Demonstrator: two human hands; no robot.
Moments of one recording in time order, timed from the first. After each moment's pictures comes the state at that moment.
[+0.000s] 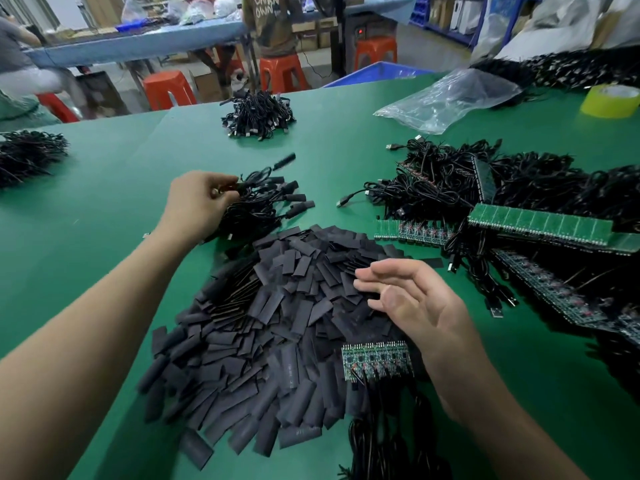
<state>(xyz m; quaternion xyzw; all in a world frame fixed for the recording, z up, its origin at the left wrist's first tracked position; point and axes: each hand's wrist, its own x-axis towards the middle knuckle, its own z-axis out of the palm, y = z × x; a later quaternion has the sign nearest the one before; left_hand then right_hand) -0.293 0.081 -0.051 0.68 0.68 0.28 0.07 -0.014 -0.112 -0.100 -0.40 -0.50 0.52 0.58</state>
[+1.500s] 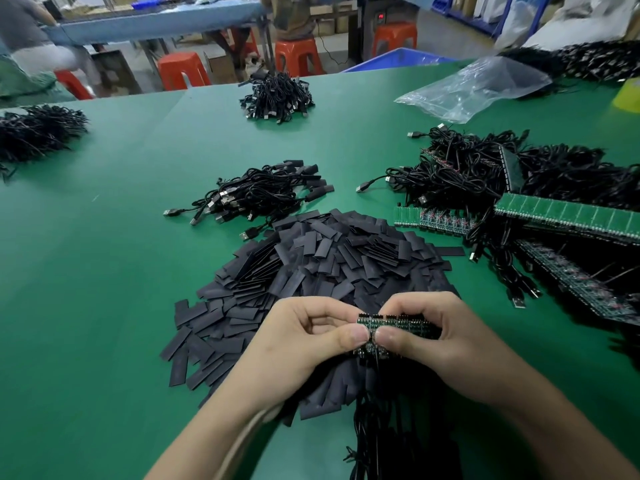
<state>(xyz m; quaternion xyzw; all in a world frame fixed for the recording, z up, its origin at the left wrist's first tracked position) -0.216 -0.115 -0.096 0.49 0.44 0.39 0.65 0.000 -0.110 -0.103 -0.40 -0.71 0.47 0.34</state>
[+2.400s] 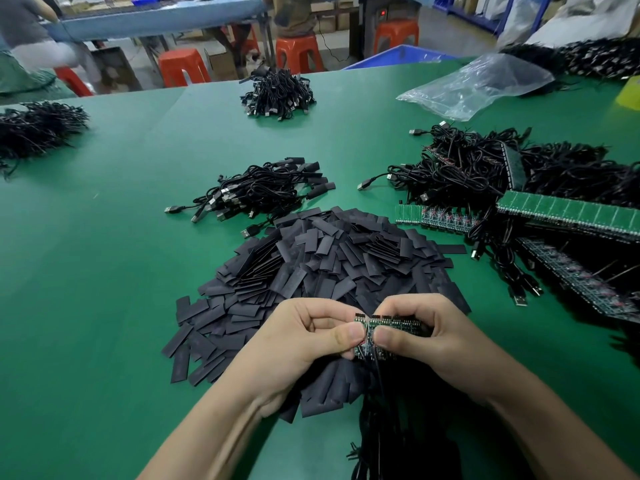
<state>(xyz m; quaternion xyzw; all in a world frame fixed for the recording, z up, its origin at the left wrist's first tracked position) -0.218 -0.112 -0.100 0.46 0.42 0.36 0.69 -0.007 -0.108 -0.108 -0.36 -0.67 0.54 0.35</state>
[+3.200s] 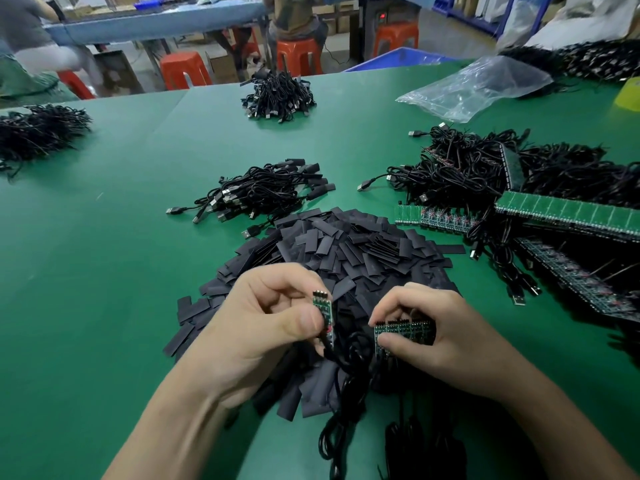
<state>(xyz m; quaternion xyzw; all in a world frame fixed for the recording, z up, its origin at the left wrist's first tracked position) -0.236 -0.118 -0.059 0.51 0.21 0.46 0.70 0.004 -0.107 -0.111 -0.43 -0.78 0.33 0.31</state>
